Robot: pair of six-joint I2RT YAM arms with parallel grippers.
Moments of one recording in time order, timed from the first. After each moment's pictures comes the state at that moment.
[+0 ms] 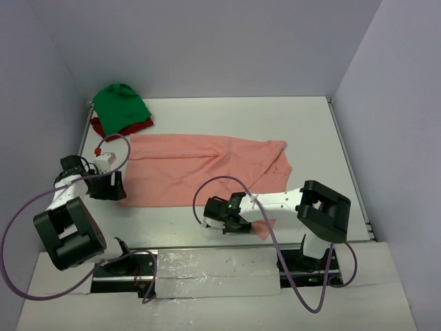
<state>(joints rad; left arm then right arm) 0.46 1.34 0.73 -0.58 0.46 0.53 1.19 1.66 0.91 -0.80 0.21 -0.31</state>
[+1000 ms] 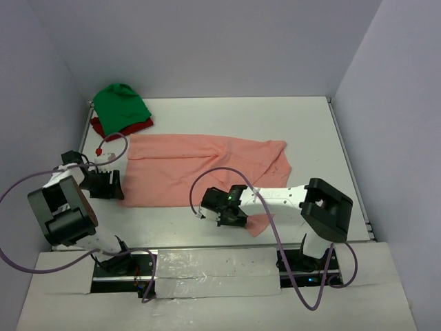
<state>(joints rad) 0.47 1.57 0.86 -0.68 0.41 0.56 1.14 1.66 0.98 -0.81 0.18 -0.31</state>
